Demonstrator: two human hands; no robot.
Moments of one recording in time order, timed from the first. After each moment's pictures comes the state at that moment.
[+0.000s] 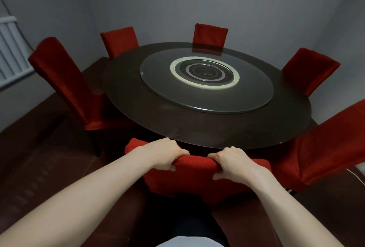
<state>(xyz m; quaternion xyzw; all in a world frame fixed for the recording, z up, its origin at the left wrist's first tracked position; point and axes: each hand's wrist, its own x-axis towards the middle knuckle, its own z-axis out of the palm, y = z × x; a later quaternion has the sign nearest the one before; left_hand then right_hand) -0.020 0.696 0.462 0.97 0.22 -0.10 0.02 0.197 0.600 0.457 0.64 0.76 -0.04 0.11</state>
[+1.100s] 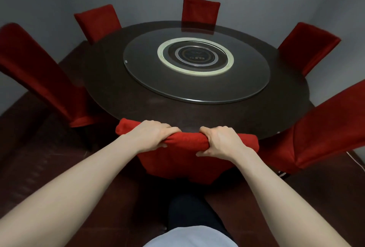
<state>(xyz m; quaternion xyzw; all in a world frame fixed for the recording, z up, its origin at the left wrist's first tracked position) 0.004 0.793 0.443 0.97 0.23 -0.03 0.01 0.242 0.686 0.430 0.66 0.75 0.00 -0.03</state>
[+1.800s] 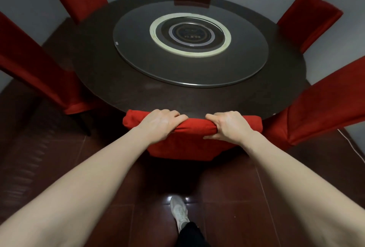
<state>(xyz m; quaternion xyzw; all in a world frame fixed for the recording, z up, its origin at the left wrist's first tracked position) 0.029 0.791 0.428 0.98 0.21 0.02 -0.02 0.272 0.682 0.431 0.64 0.77 0.05 -0.01</state>
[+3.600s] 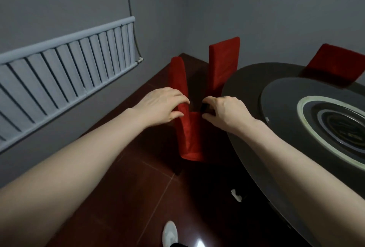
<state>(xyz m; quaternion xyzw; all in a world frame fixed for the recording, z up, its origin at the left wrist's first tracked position) -0.554 1.147 0.596 0.88 0.46 0.09 -0.04 -0.325 1.148 0.605 0.52 0.85 0.05 -0.08</state>
